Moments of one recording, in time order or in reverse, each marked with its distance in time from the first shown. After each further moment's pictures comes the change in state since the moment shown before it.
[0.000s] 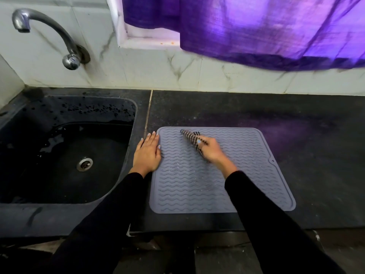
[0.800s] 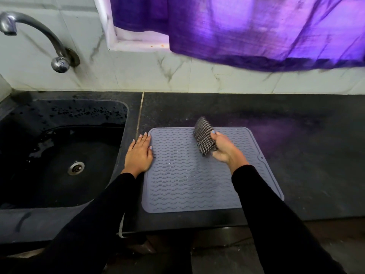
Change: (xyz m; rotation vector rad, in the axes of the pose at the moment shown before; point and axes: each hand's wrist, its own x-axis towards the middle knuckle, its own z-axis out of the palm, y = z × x) left_hand -0.001 0.002 -0.003 -0.029 0.003 0.007; right_hand -0.002 -0.001 -0.048 0.739 0.121 0.299
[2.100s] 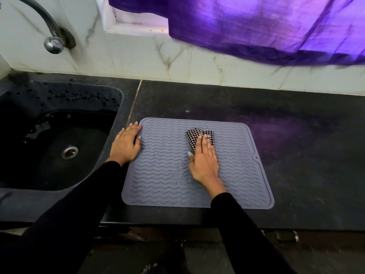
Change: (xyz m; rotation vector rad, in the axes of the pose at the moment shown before) left_hand 0.001 0.004 -0.001 -0.050 0.079 -0.019; right_hand -0.016 0.072 -0.027 -1.458 0.018 -0.482
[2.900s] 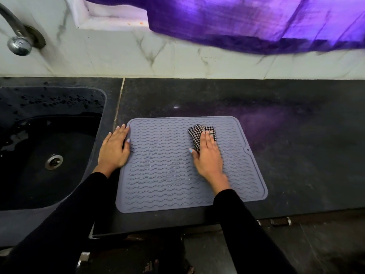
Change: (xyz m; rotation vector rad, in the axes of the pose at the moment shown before) left_hand 0.002 -0.006 0.001 0.023 -0.031 0.027; right_hand 0.004 0.022 -0.014 -0.013 0.041 0.065
